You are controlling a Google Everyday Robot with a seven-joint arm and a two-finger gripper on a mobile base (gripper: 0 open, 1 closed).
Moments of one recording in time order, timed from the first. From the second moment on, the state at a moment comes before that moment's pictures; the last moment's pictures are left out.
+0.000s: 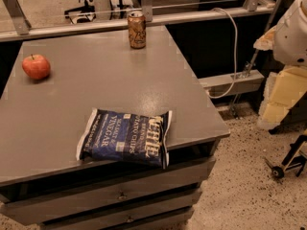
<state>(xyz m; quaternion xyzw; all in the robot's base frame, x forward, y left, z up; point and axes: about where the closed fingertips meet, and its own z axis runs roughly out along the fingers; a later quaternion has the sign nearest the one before) 0.438 -0.217 0.976 -0.60 0.78 -0.03 0.16</state>
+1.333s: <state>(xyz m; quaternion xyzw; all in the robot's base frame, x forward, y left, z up) 0.525 -0.077 0.957 -0.63 0.74 0.04 0.23</state>
